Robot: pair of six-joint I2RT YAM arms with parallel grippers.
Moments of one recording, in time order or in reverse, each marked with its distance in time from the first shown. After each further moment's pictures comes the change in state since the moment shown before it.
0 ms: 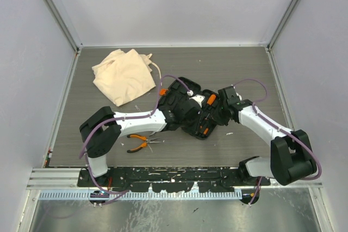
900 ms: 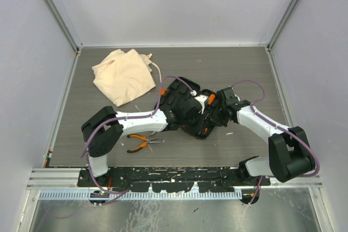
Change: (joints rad) left arm 0.000 0.011 0.003 0.077 0.089 -0.003; right arm 0.013 0.036 -0.018 0.022 -0.012 -0.024
